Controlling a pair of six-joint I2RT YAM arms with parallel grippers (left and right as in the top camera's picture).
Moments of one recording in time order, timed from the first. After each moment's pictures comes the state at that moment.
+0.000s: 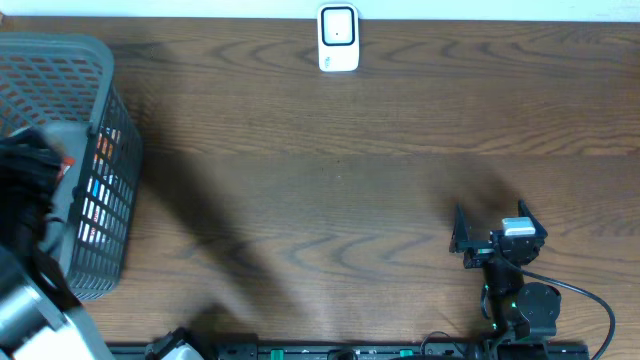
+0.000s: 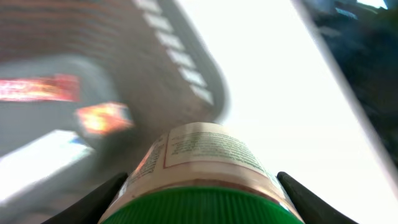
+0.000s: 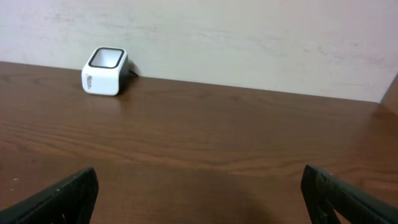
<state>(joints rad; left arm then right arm) 0.69 0.93 1.26 -0.79 0.41 -0.66 0.02 0.01 0.01 -0.07 -0.03 -0.07</state>
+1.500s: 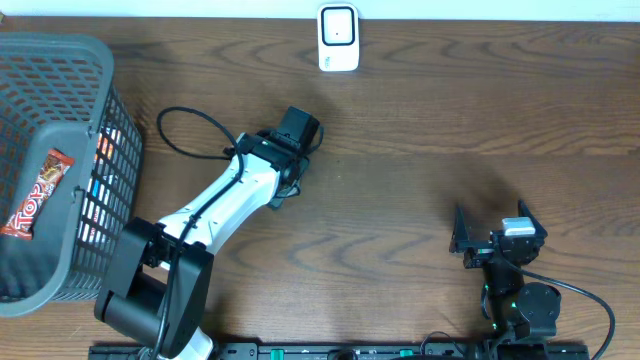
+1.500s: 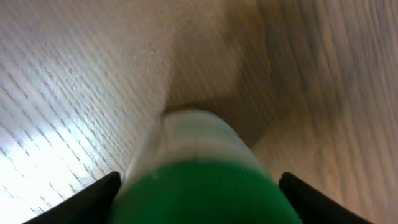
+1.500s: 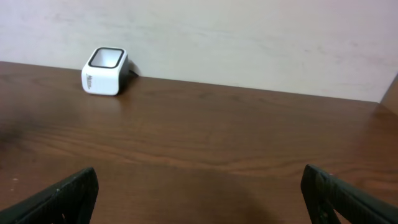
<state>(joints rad) -0.48 1.76 1.15 -0.71 -0.20 -1.49 0.02 0.01 0.01 -0.07 -0.03 -0.07</state>
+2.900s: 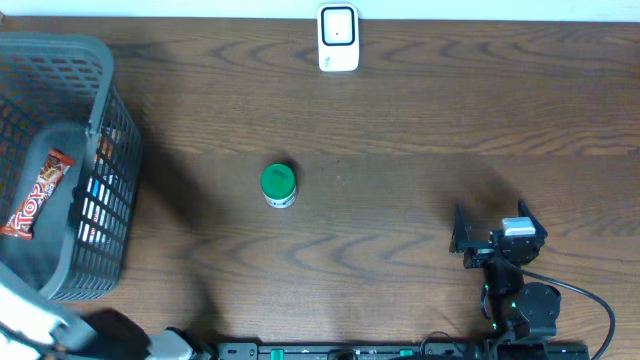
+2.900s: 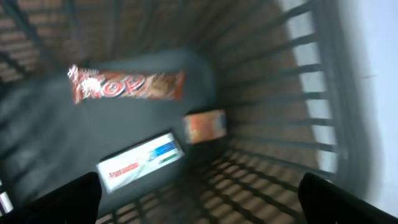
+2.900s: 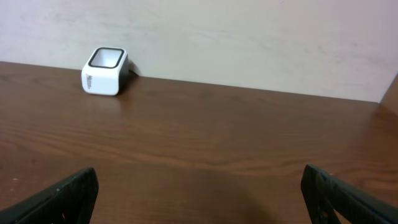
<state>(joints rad) 0.88 1.57 1.81 -1.22 0.29 -0.50 0.02 0.01 0.01 -0.07 -0.03 -0.07</state>
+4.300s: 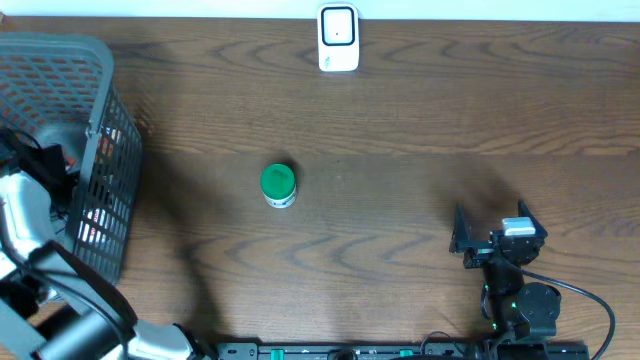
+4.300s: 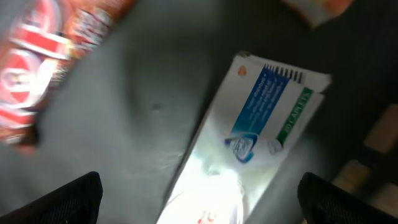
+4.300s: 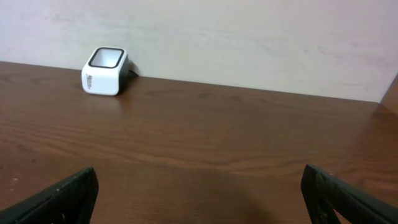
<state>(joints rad) 0.69 1.72 1.20 -0.80 0.04 0.28 0.02 0.01 0.01 -0.07 -0.03 -0.07</state>
